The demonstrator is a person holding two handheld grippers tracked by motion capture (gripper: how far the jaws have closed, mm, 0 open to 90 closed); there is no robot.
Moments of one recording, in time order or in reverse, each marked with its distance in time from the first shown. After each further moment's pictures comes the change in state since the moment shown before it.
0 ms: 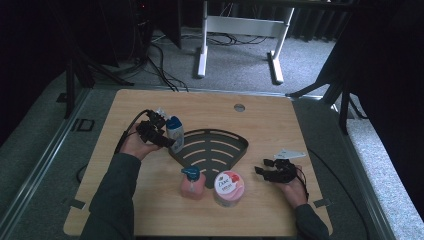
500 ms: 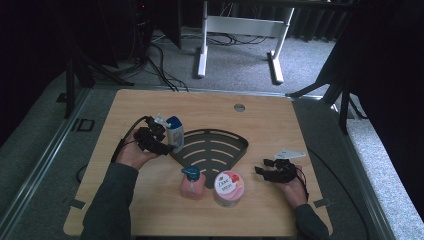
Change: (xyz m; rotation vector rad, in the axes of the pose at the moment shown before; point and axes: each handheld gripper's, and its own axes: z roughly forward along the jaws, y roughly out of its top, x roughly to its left) left arm -0.027 -0.015 -0.018 -0.046 0.011 0.059; right arm 0.000 0.000 0.000 0.000 0.000 -0.002
